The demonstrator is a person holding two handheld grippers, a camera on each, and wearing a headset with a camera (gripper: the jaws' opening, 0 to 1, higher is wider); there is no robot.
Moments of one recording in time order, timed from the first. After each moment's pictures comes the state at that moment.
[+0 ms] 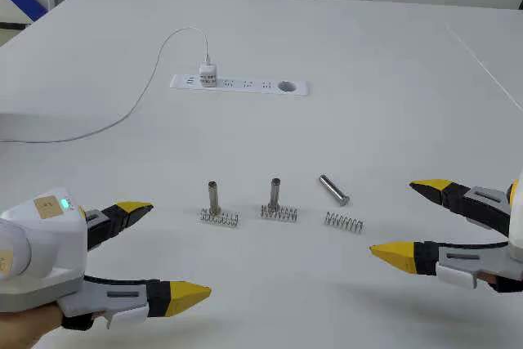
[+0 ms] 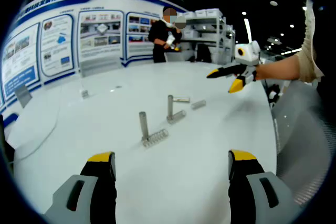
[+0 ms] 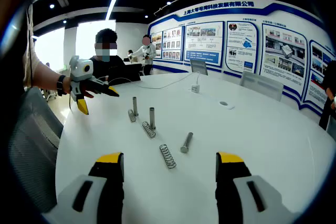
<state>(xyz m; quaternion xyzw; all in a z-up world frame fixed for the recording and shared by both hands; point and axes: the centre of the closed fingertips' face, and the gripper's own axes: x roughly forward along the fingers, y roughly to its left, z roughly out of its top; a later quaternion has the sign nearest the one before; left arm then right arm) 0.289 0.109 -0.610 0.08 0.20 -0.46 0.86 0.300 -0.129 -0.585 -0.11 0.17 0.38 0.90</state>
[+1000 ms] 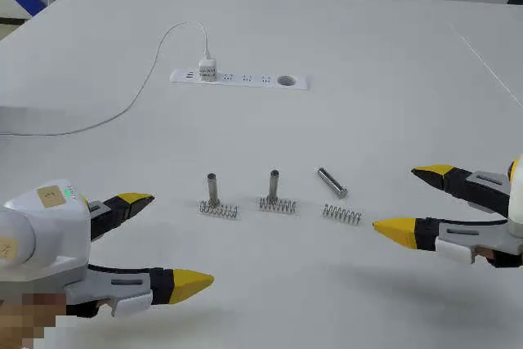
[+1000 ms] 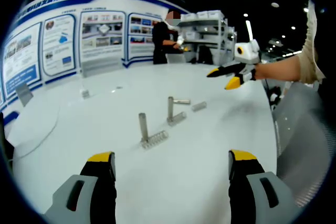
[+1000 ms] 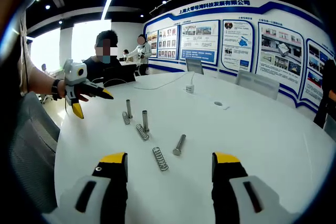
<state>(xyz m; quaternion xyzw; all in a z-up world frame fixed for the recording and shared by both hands) 0.289 0.106 -0.609 0.07 0.19 -0.45 0.87 0.310 -0.136 -0.574 -0.11 0.18 0.37 0.91</state>
